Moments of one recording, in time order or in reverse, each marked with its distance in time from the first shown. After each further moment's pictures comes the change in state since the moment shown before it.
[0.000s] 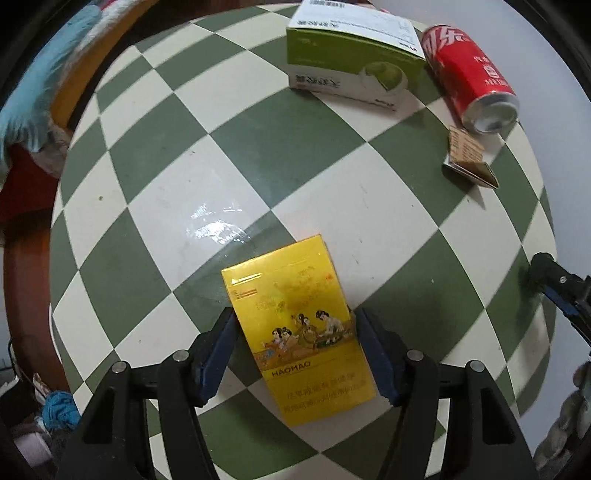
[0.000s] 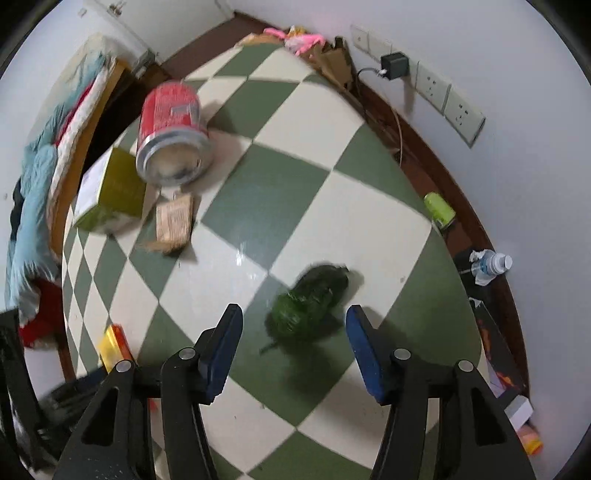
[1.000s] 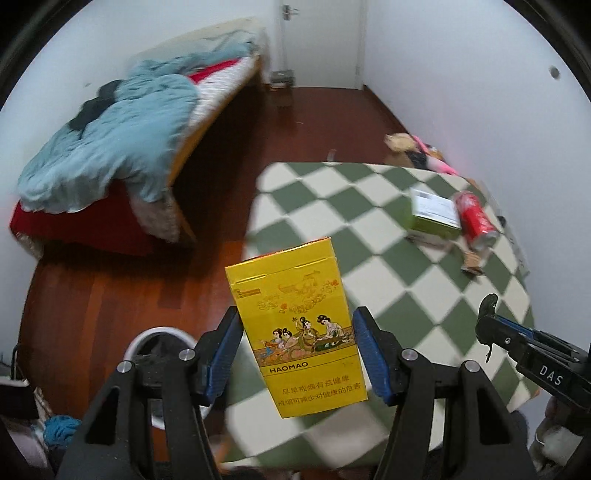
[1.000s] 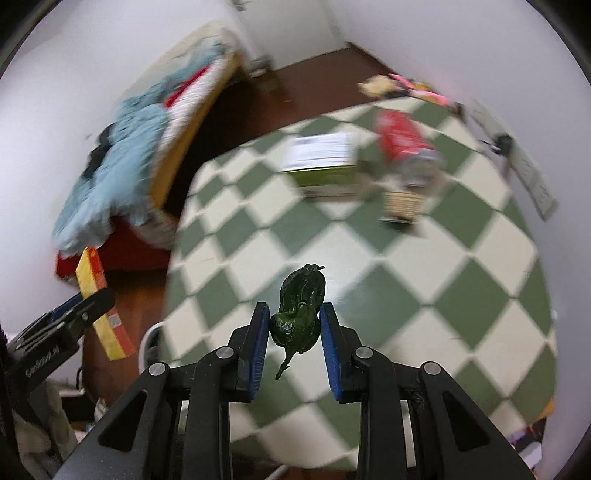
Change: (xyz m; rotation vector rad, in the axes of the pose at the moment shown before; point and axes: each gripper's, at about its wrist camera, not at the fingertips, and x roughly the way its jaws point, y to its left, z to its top) left arm -0.181 0.200 -0.080 -0.087 -0.457 0.063; right arm -0.092 0.187 -0.113 -0.364 -0.105 0.255
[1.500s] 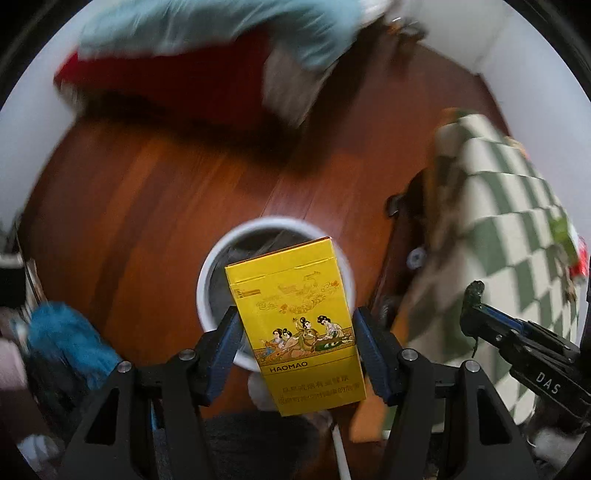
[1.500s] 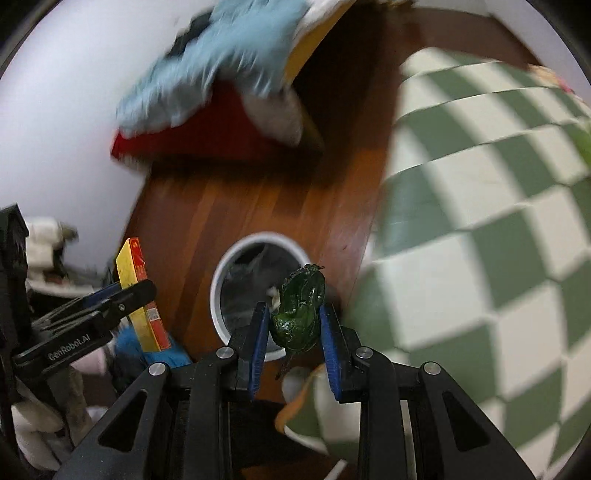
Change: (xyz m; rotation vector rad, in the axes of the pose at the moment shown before) left arm 0.094 0.273 -0.105 -0.408 0.342 0.054; right arm 0.201 0.259 -0.075 -0.319 0.375 0.161
